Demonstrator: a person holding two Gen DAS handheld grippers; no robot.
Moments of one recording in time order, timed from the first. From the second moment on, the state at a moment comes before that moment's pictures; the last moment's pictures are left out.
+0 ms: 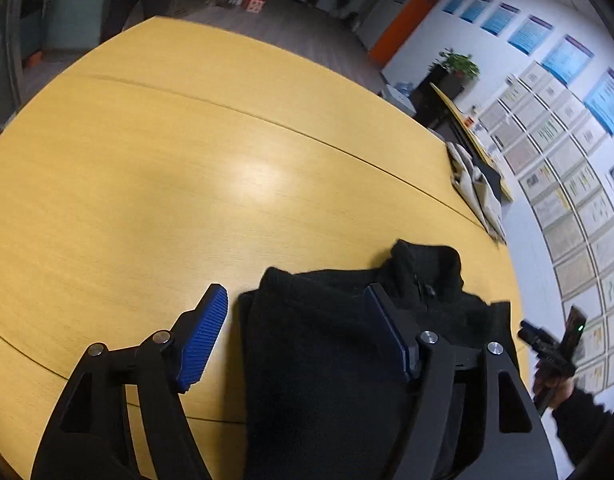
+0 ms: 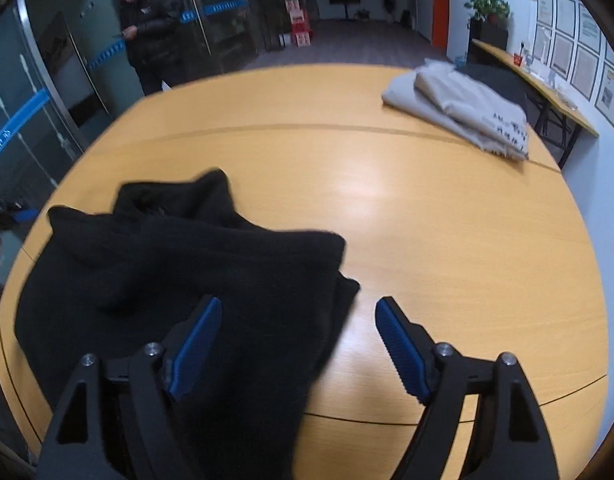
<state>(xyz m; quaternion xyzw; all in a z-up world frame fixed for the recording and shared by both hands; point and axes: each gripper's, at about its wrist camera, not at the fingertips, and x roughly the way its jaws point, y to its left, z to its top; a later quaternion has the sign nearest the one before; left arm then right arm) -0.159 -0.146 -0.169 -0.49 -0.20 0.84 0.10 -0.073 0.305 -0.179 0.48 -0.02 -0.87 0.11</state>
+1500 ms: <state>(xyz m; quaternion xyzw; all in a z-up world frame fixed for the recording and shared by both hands) -0.024 -0.164 0.063 -0.34 -0.05 0.94 0.00 0.068 0.289 0.037 0.33 -0.05 -0.94 0.07</state>
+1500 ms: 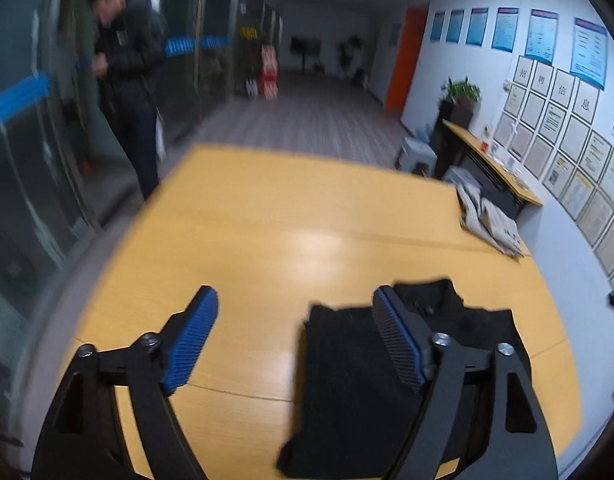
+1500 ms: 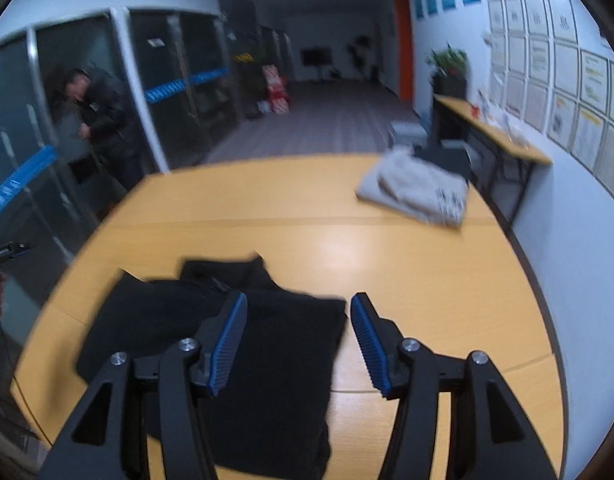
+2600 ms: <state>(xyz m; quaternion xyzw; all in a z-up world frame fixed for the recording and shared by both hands) -0.113 -0.104 -0.007 -0.40 0.10 0.88 0.22 0.098 0.232 -0.006 0.46 -0.09 -0.88 0.02</state>
